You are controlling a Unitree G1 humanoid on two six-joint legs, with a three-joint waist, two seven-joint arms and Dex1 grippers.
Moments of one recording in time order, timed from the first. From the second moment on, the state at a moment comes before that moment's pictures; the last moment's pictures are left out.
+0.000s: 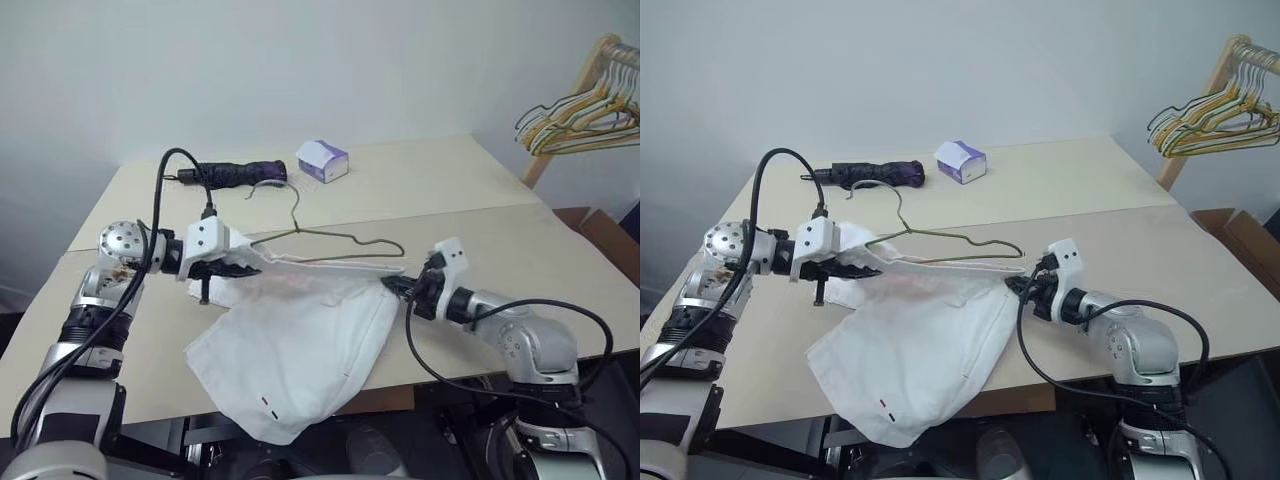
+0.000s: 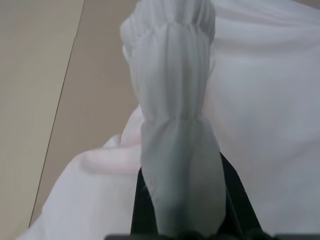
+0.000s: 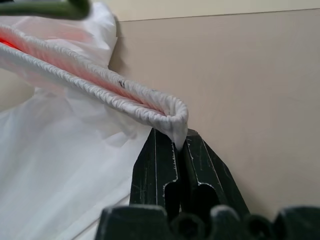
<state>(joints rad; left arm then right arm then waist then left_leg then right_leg) -0.66 0.74 -0.13 0.50 -0.14 -0.12 -1.41 -0.31 -0.43 -0.11 -0.17 0.48 0.93 0.61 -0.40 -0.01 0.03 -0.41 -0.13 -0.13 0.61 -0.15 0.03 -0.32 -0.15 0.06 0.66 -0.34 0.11</state>
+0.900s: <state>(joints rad) -0.67 0.76 -0.24 0.64 0.05 -0.24 -1.26 -0.34 -0.56 -0.09 -0.23 0.59 0.93 0.64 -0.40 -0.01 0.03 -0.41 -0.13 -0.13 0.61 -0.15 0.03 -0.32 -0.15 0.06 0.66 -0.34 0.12</state>
